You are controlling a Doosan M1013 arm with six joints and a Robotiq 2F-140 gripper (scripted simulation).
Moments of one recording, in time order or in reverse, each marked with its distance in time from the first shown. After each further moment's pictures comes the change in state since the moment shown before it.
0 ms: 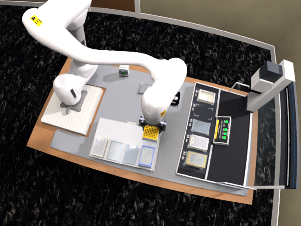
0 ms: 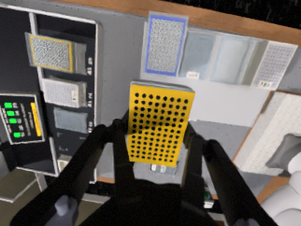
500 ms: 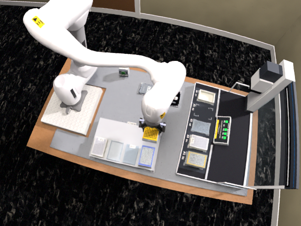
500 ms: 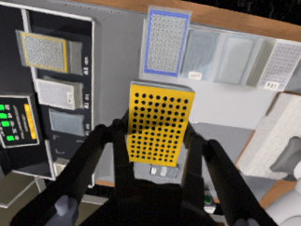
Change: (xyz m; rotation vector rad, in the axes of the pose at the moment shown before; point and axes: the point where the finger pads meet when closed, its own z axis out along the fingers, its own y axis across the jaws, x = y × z) arm 0.000 0.000 0.022 0.000 0.000 0.000
